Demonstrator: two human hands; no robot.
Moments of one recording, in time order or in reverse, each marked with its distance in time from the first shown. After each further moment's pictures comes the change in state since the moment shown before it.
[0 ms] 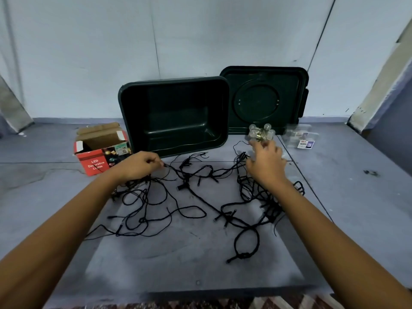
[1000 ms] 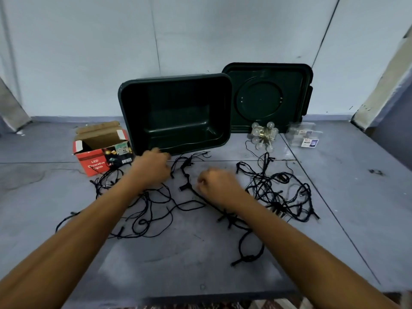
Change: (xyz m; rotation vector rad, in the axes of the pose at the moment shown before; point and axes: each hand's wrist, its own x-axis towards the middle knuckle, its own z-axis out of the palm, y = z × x) left_hand 0.019 0.012 0.025 0.582 0.067 -0.126; right_hand -0.037 -0.072 0.046 -0.032 -0.274 -0.476
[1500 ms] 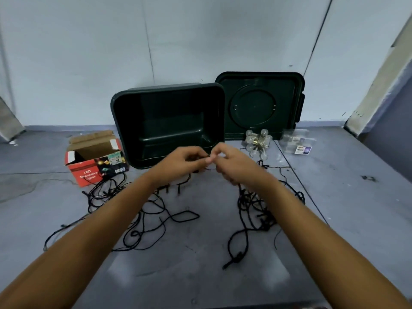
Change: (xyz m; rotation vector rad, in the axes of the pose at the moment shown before) left_hand -0.008 0.061 -0.035 -0.986 -0.020 0.476; right_hand -0.007 0.012 -0.088 0.792 -0.056 0.190
